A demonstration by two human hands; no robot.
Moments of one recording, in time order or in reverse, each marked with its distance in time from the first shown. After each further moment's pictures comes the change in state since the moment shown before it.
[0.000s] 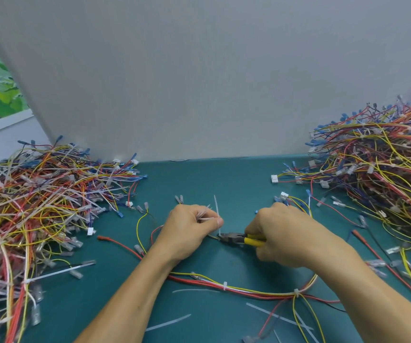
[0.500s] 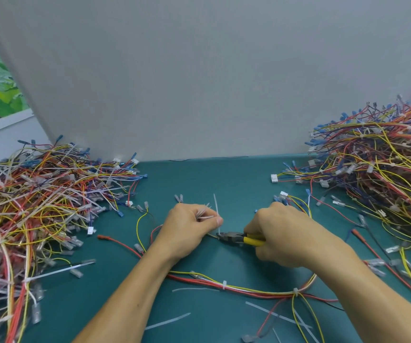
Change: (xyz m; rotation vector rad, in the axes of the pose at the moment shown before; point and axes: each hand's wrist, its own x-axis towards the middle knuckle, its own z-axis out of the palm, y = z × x) left_hand 0.000 -0.003 -0.003 0.009 0.001 0.007; right_hand 0.000 -0.003 0.000 0.018 -0.003 -0.004
